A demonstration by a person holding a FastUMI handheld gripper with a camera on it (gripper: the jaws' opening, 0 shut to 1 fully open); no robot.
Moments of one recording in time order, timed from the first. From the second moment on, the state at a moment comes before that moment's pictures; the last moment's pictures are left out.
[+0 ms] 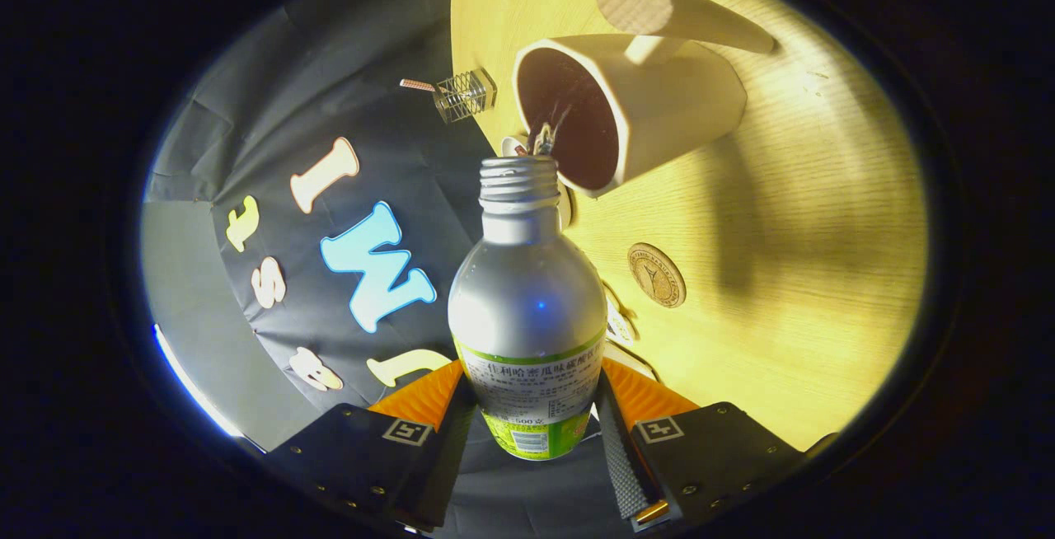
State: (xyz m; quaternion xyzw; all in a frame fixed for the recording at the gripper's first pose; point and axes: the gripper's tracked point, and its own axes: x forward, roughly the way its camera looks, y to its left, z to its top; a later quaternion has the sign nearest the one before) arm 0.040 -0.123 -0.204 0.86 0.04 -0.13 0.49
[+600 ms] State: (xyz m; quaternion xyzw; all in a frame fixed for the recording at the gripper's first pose) arm 0.038 -0.131 -0.196 0.88 0.04 -0.12 0.47
